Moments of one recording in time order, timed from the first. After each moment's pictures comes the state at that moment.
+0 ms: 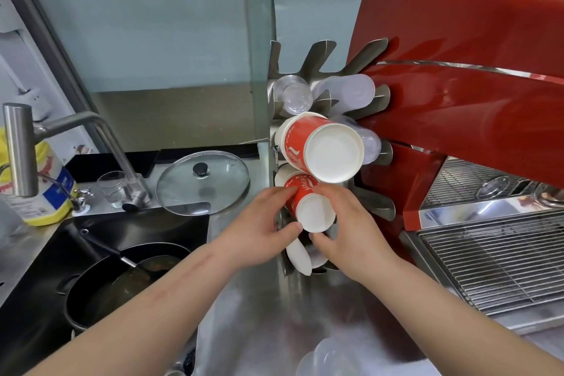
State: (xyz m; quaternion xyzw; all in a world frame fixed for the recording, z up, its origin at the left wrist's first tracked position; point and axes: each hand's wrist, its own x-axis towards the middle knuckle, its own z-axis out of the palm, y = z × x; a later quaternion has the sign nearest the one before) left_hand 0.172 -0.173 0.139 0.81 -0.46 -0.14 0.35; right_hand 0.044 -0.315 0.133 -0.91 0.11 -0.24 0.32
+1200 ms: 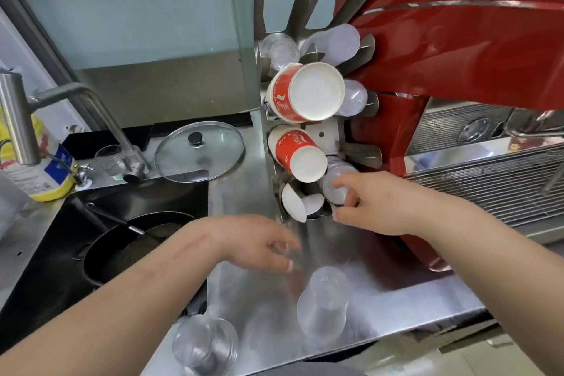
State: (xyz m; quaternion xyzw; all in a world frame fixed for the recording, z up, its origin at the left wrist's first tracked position) left_hand 0.125 -0.132 0.146 0.75 -0.57 -0.34 -0.03; right_hand -0.016 -0.312 0.179 -0.96 0.20 0.07 0.20
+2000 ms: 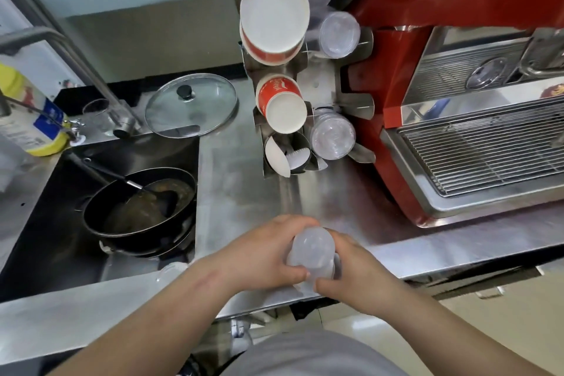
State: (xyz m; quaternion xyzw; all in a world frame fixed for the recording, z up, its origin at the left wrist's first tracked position) left_hand 0.041 -0.129 0.066 0.77 -0.52 -0.31 0.20; right_hand -0.101 -0.262 0.034 -0.84 0.18 0.04 0.50
